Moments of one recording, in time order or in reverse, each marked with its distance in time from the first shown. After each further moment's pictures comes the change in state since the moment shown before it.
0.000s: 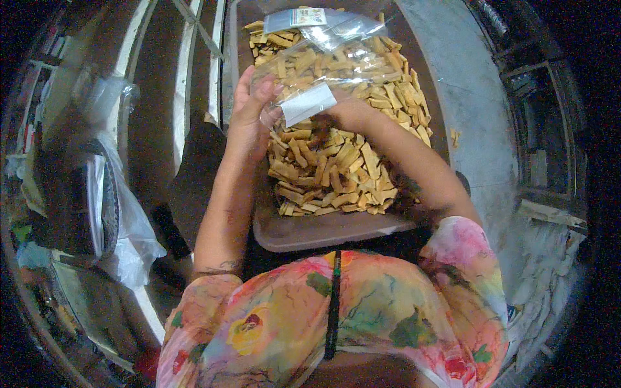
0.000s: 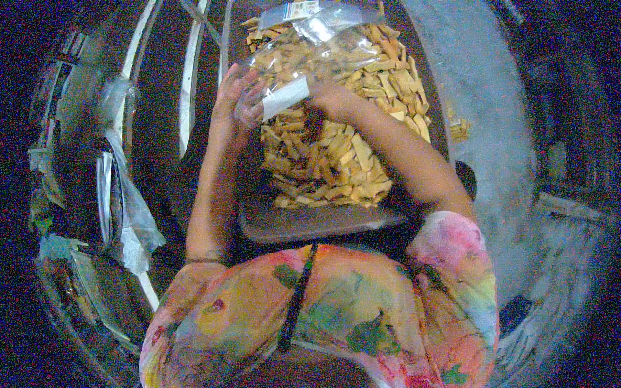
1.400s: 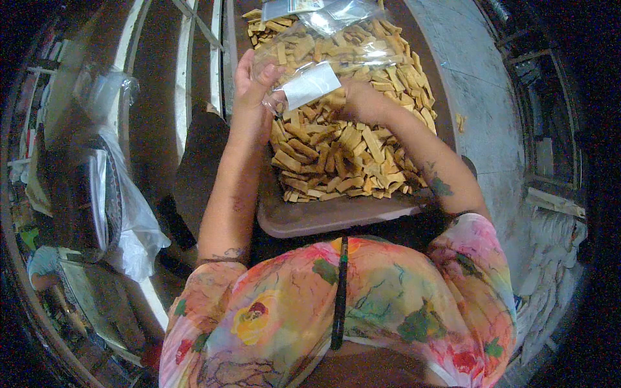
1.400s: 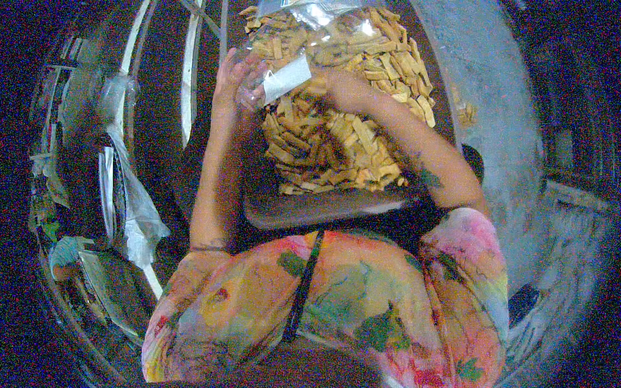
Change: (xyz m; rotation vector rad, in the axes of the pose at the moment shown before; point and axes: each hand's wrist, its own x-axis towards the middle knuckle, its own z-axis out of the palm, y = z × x) left_hand 0.001 -0.005 0.005 0.041 0.009 0.066; right_hand -0.016 -0.034 -0.025 0.282 0.024 0.426
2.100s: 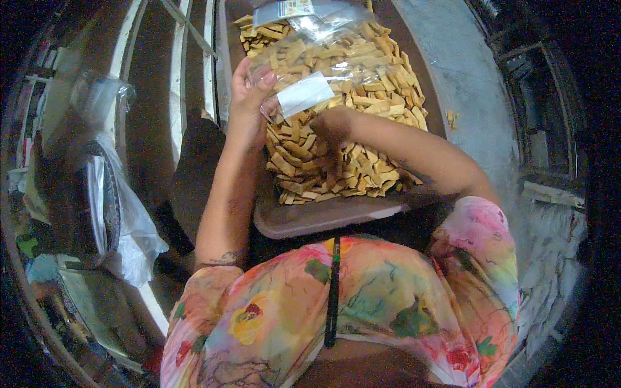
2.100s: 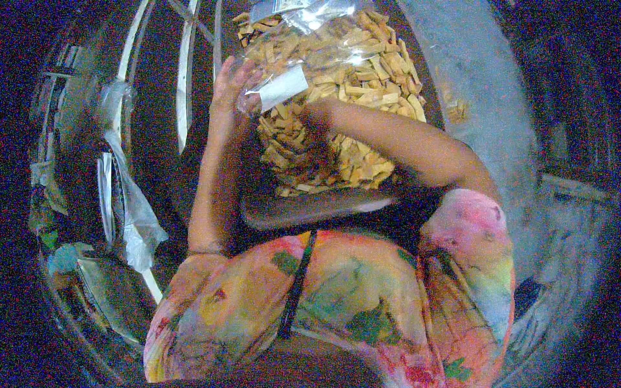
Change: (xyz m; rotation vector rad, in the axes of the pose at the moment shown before) left_hand -0.007 0.003 0.005 0.056 0.008 -0.025; right_hand 0.008 -0.025 0.018 -0.297 -0.665 0.064
